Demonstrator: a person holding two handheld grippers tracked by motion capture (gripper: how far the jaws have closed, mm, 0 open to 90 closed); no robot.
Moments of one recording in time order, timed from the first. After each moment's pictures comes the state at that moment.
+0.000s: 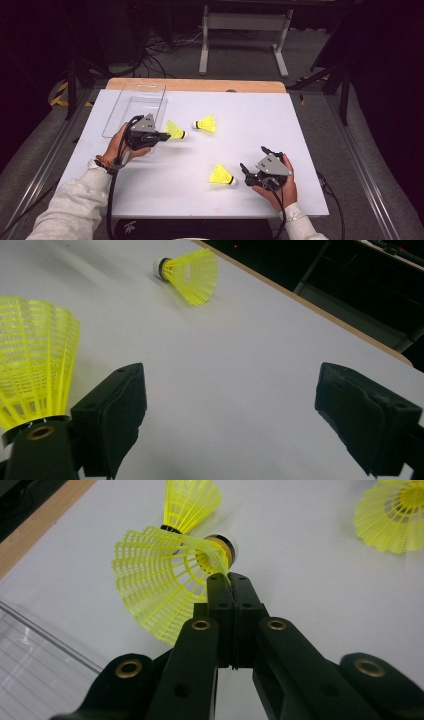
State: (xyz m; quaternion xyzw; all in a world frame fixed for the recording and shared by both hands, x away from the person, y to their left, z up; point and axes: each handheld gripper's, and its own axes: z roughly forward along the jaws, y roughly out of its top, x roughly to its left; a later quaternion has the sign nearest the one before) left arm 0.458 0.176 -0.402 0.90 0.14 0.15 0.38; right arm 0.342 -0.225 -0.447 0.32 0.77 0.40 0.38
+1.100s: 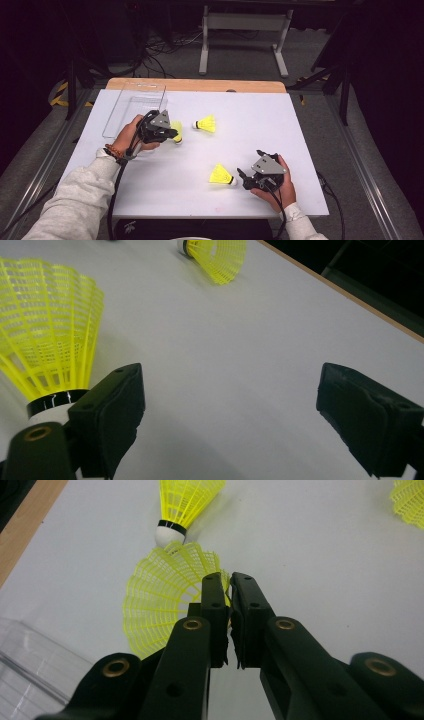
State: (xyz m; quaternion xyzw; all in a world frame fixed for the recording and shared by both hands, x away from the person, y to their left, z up) left arm 0.475 0.143 -0.395 0.93 0.11 0.16 0.31; right arm 0.345 -0.221 -0.455 0.30 0.80 0.38 0.35
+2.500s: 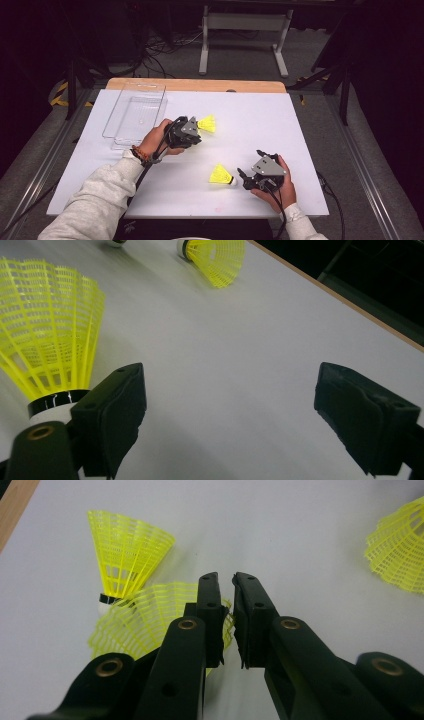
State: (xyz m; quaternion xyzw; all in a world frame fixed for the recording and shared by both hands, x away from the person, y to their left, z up) left arm 0.467 0.069 -0.407 0.94 0.07 0.15 0.29; right arm 0.342 -0.220 -0.455 0.30 0.80 0.38 0.36
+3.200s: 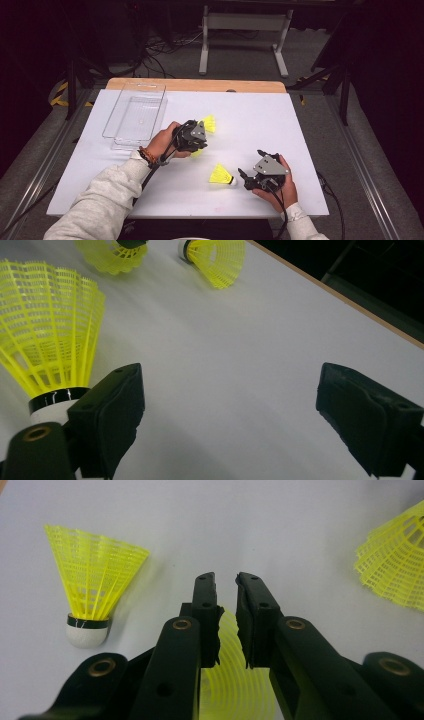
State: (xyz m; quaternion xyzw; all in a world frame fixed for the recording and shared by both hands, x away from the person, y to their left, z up) left arm 0.463 0.048 -0.414 0.95 0.06 0.15 0.28; right arm 0.343 -0.225 -0.454 0.29 0.80 0.39 0.35
